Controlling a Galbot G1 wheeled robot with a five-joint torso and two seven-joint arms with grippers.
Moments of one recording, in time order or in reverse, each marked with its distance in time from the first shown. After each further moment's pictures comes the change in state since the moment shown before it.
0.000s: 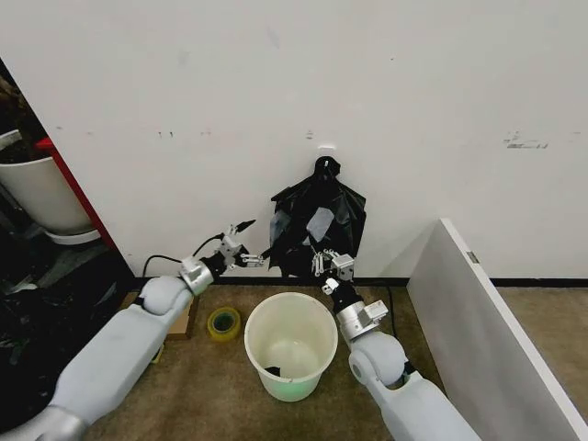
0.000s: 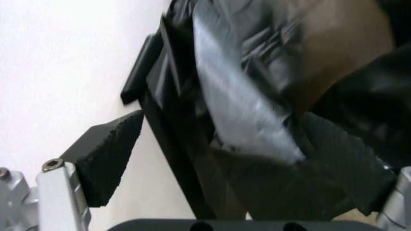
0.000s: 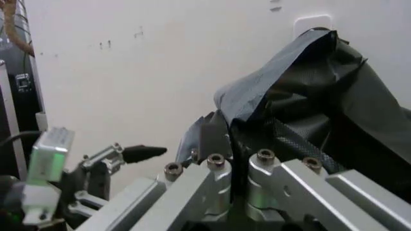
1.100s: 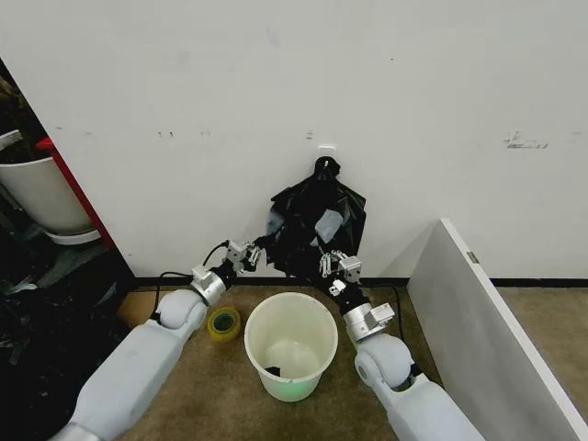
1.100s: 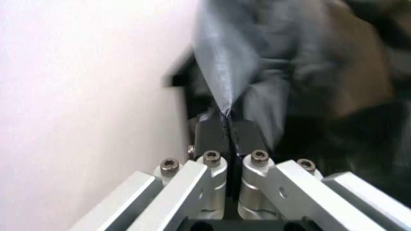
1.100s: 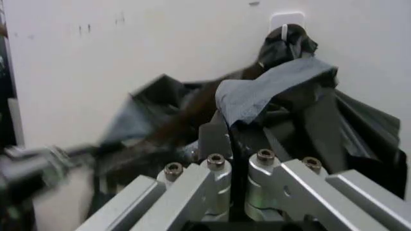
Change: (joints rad) left arm 0.214 -0.072 -0.149 -0.166 -0.104 0.061 -0.225; right arm -0.023 -0.020 0.028 -0.034 -0.066 0.043 0.030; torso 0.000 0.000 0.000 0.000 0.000
